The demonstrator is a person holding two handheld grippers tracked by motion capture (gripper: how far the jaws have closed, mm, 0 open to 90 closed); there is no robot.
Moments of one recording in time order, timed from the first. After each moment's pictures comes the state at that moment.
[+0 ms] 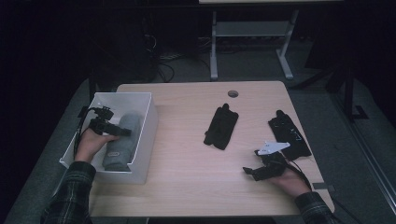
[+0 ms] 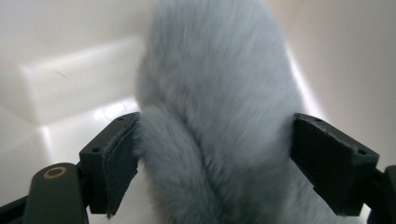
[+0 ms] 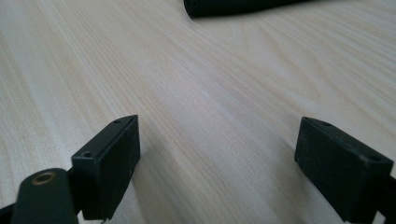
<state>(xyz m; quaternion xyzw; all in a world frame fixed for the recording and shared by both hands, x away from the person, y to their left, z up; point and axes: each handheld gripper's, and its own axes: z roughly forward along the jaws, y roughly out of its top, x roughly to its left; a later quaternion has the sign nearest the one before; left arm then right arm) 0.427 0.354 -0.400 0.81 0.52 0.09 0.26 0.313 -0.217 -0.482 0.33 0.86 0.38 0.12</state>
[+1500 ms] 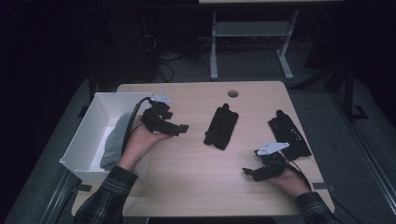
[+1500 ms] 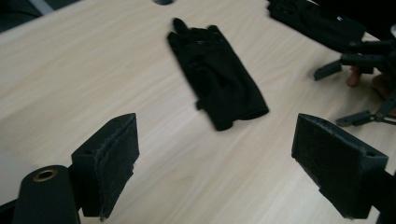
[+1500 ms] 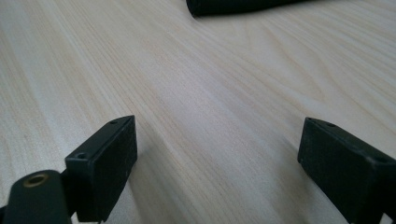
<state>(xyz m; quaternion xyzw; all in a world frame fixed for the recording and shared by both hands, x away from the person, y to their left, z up) 0.372 0.155 -0.329 0.85 0.35 0.10 0.38 0.313 -0.215 -0.482 0.32 0.86 0.37 0.12</state>
